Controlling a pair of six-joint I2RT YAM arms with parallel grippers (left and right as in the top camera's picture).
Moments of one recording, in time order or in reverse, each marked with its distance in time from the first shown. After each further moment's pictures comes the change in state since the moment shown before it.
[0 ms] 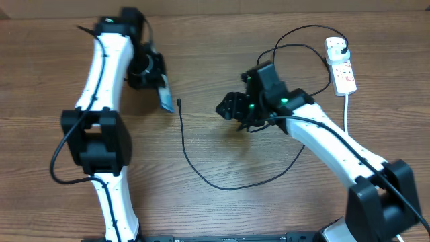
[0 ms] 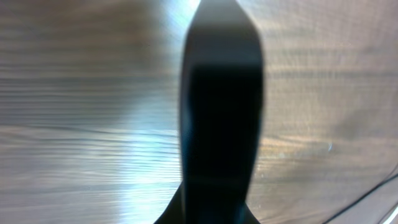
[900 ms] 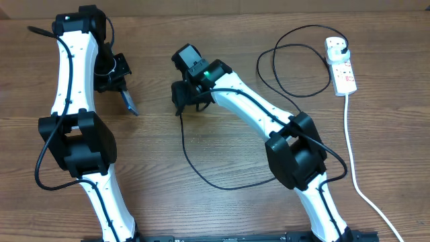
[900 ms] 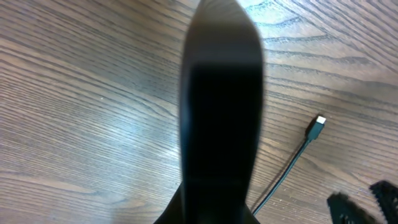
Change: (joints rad) left arm 0.142 0.000 0.056 -0.123 -0.195 -0.063; right arm 0.202 0.635 0.796 -0.243 0.229 -0.226
